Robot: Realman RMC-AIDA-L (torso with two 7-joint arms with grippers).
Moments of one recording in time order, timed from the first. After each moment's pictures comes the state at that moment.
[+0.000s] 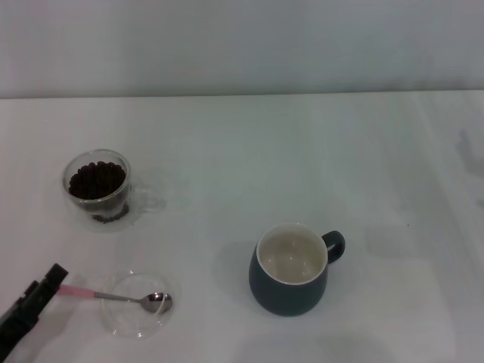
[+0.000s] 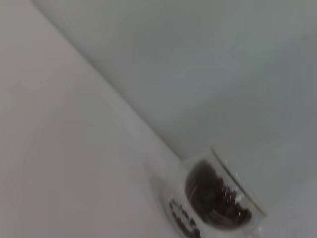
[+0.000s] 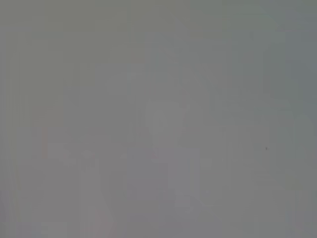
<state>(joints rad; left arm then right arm) -0.20 -2.08 1.20 -0.06 0.73 1.40 -1.19 0.46 2.01 0.17 0.04 -1.43 -1.24 0.32</state>
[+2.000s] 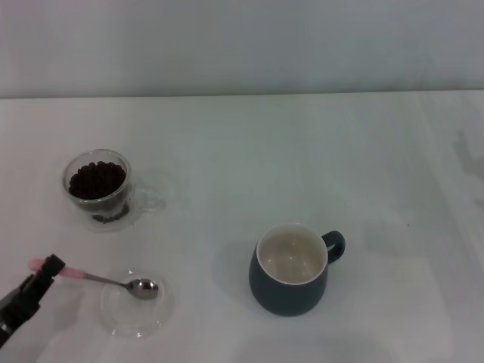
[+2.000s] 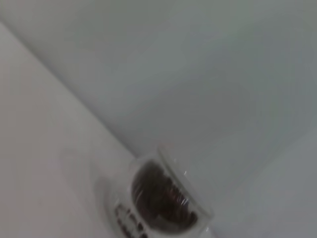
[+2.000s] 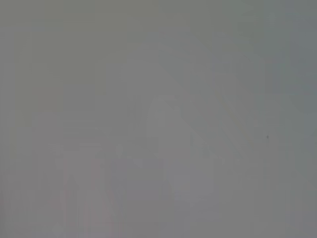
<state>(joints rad) -0.20 -2.06 1.19 0.01 0.82 1.46 -1.24 0.46 2.01 0.17 0.04 -1.43 -1.21 0.32</state>
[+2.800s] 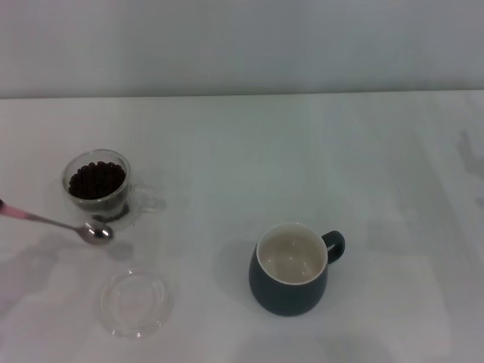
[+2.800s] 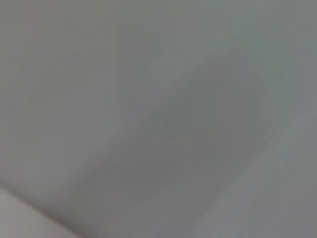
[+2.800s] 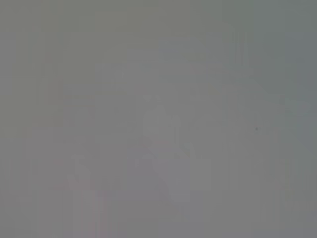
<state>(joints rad) -0.21 -1.93 1.20 0.17 0.83 1.59 -1.37 0.47 2.01 0.17 0.05 -1.41 -1.19 0.32</state>
